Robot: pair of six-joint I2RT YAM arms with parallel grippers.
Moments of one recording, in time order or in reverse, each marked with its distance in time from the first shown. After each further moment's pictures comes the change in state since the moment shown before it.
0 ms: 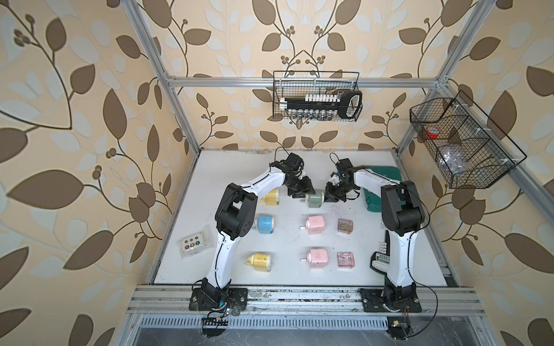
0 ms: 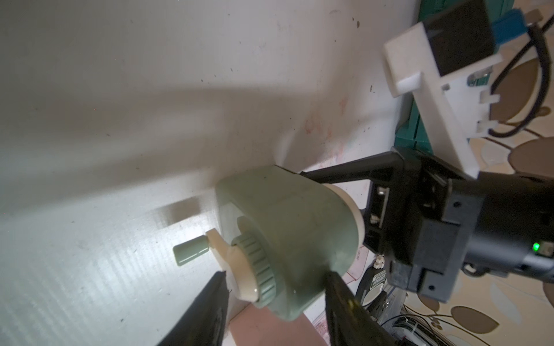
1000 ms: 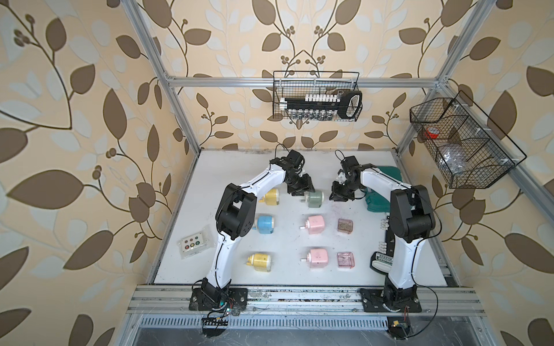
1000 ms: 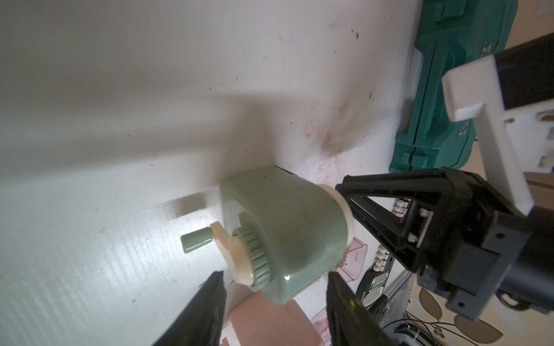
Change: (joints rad) left arm -0.001 -0.003 0.085 -0.086 -0.039 -0.005; right arm -0.012 -0.121 -0.047 -0.055 0.143 -0.042
